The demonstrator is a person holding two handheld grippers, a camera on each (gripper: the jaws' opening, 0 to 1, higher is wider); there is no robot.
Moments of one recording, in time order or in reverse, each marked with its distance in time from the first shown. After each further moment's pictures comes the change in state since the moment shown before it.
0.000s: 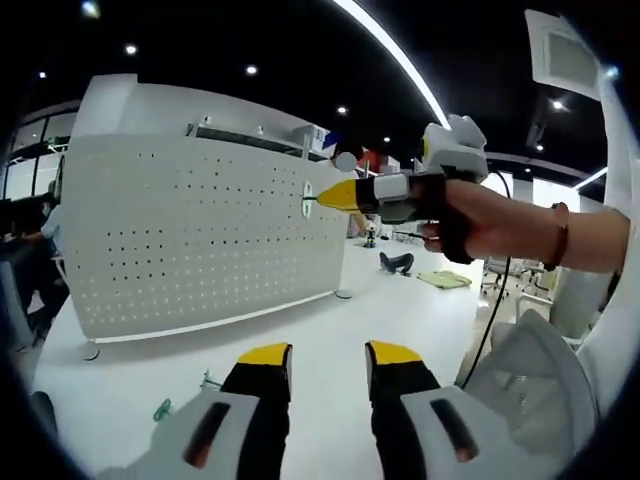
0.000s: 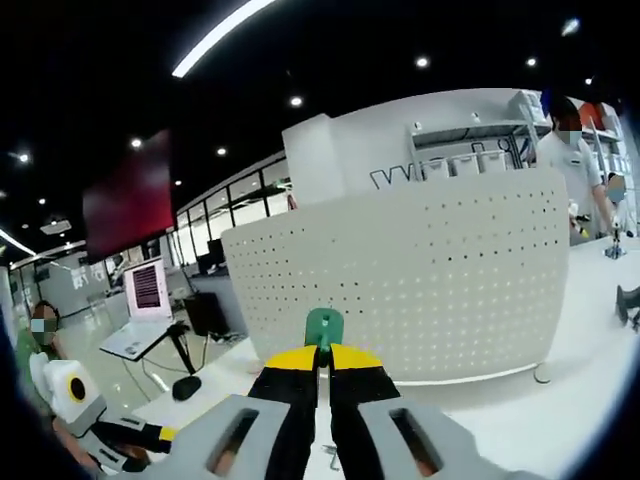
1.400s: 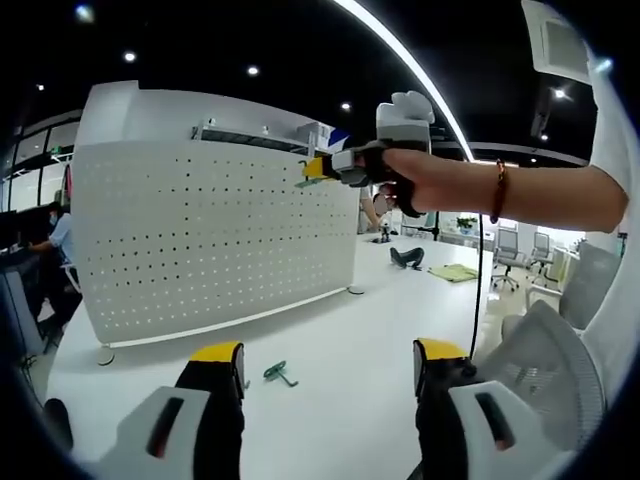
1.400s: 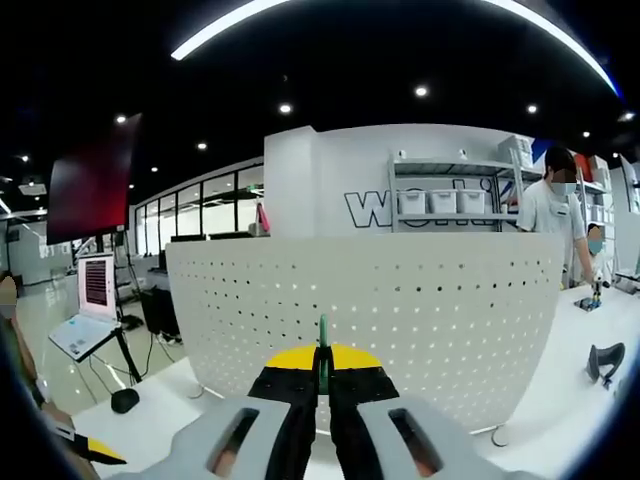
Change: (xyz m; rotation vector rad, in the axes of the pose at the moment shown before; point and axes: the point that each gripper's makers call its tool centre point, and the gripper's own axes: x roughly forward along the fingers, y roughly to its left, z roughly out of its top) left arm -0.005 0.011 0.001 0.035 0.002 0.041; right arm 0.055 -0.042 0.049 -0.134 -0.044 -0.116
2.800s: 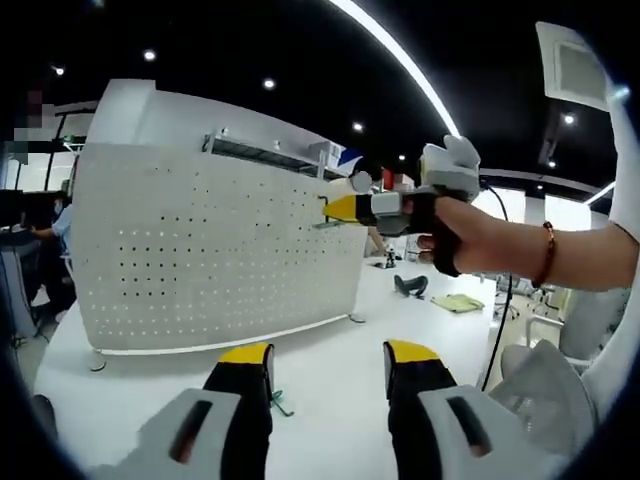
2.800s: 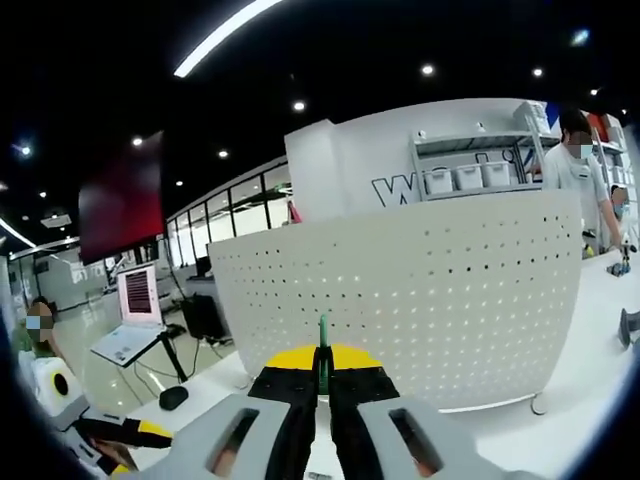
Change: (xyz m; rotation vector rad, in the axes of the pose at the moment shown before) left arm 0.019 0.007 0.033 -0.081 -0.086 0.008; right arm -0.036 0.033 -0.024 0.109 0.038 0.151
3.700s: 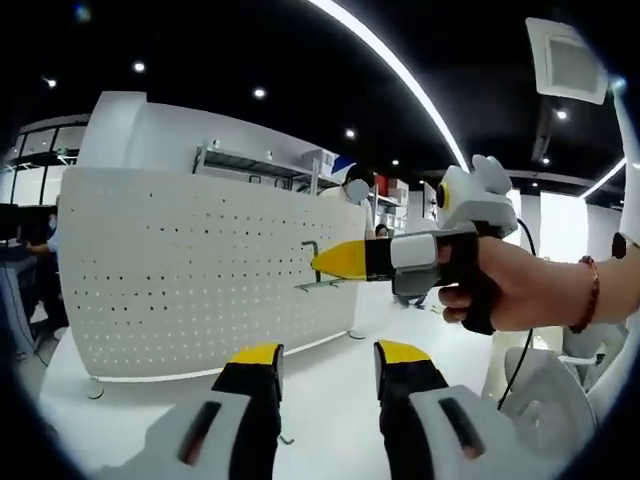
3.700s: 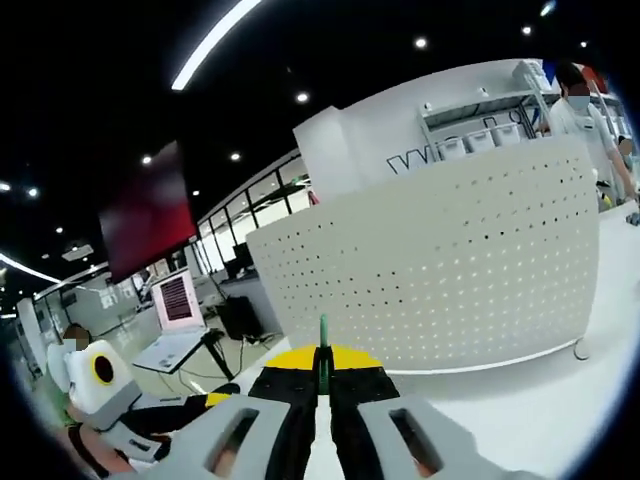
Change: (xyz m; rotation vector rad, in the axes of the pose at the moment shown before) left arm 0.023 -0.008 0.027 0.053 -0.039 -0.009; right arm -0.018 0.054 -0.032 0.163 0.051 0.126
